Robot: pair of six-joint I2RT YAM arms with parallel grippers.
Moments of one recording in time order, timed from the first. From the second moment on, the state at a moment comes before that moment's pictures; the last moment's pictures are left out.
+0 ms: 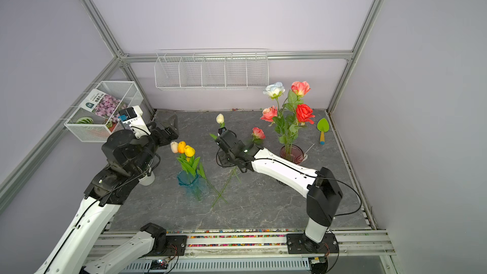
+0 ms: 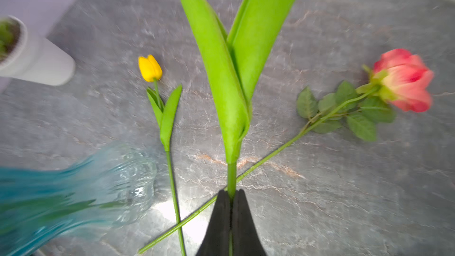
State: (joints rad) left arm -0.36 0.91 1.16 -0.37 -0.18 -0.48; right arm 0.92 1.67 1.46 -0.63 0.20 0.35
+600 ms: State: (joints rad) left arm 0.06 1.05 0.88 -0.25 0.19 -0.86; right arm 1.09 1.28 1.30 -0.29 0.12 0.26
